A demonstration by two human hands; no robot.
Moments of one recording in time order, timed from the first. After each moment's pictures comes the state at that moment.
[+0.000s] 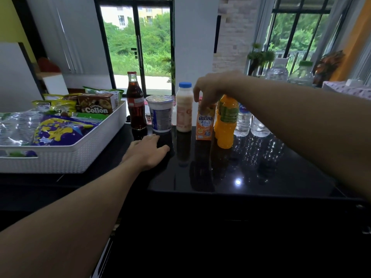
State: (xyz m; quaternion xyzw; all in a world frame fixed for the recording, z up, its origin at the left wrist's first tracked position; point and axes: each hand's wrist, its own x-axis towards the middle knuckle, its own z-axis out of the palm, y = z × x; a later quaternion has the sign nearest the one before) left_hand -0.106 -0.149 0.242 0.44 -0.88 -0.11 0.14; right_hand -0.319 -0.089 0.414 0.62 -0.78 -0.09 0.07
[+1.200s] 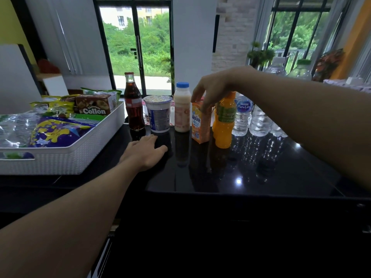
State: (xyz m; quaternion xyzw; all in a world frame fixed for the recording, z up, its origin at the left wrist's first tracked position) left_hand -0.107 -0.152 0.241 0.46 -0.87 -0.12 0.12; right_hand -0.328 -0.074 0.423 0.66 -0.75 -0.05 -0.06
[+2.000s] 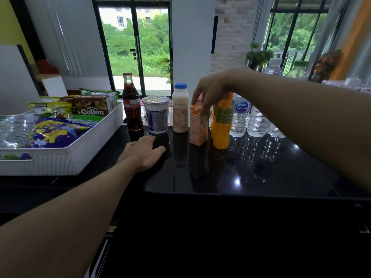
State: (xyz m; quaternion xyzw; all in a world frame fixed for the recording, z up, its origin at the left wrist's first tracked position) left_hand -0.109 -0.157 0.236 0.46 -0.88 -0.11 0.10; right_hand -0.335 -0.076 0.424 0.66 -0.75 -0.08 -0.06
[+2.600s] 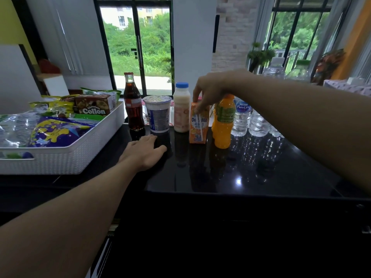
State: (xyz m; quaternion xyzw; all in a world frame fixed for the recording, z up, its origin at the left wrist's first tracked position) left_hand -0.109 -0.157 0.237 0.46 -0.88 -0.10 0.11; right_hand -0.335 -0.082 0.417 0.65 -0.75 -0.07 0.04
